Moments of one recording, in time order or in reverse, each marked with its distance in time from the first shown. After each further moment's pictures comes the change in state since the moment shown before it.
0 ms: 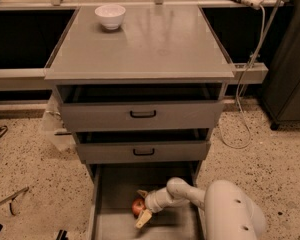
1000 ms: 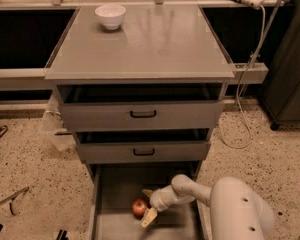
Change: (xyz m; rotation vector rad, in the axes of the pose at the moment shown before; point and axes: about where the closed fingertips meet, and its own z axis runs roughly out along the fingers) arm 0.003 0.006 -0.034 -0.012 0.035 0.033
